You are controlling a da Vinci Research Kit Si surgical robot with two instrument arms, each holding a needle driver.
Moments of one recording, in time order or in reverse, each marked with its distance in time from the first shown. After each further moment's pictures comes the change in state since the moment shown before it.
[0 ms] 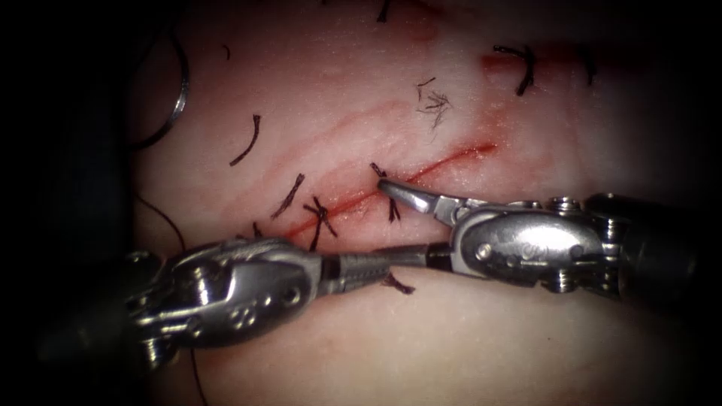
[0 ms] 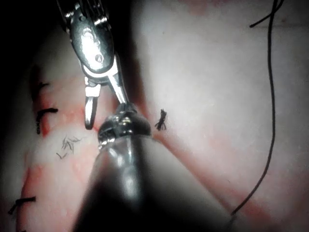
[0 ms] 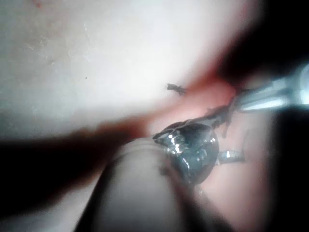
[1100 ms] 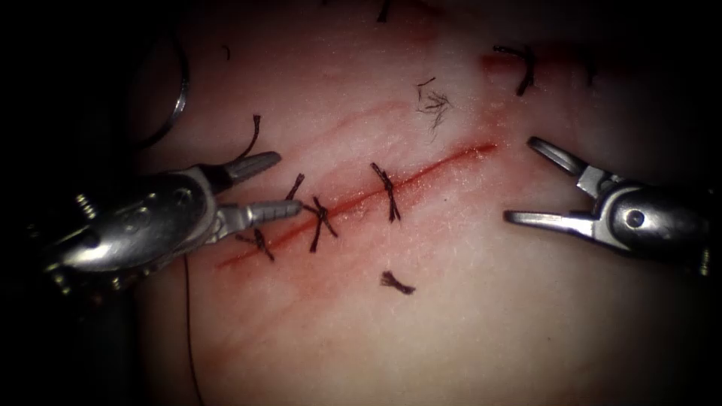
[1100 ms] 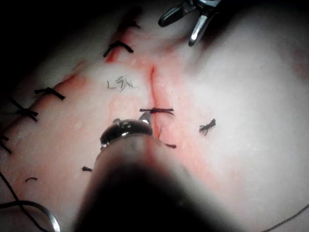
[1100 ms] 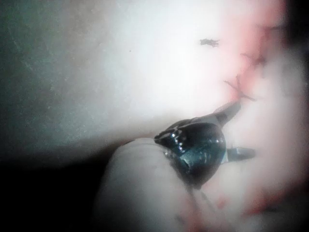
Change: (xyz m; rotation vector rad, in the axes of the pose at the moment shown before) right arm -0.004 0.003 -0.009 -0.158 -0.064 0.306; left arm -0.007 -0.004 -0.008 0.359 -0.186 -0.906
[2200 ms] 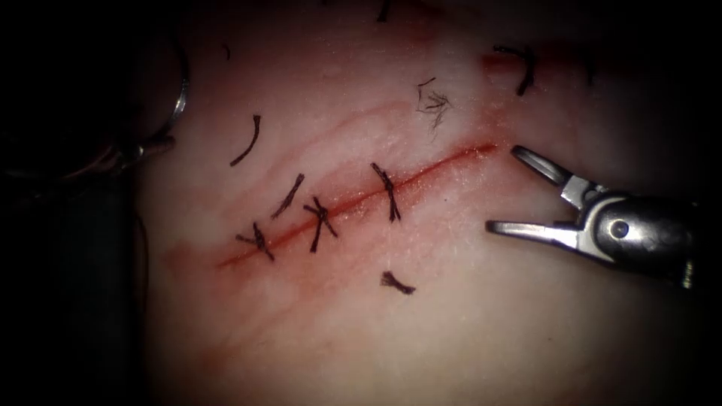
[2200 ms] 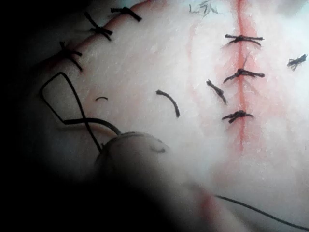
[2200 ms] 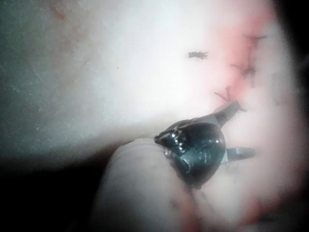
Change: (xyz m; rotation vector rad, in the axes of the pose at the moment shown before) right arm 0.001 -0.001 0.001 -0.015 -0.008 0.021; left arm -0.008 -0.013 0.003 0.468 -0.186 0.008
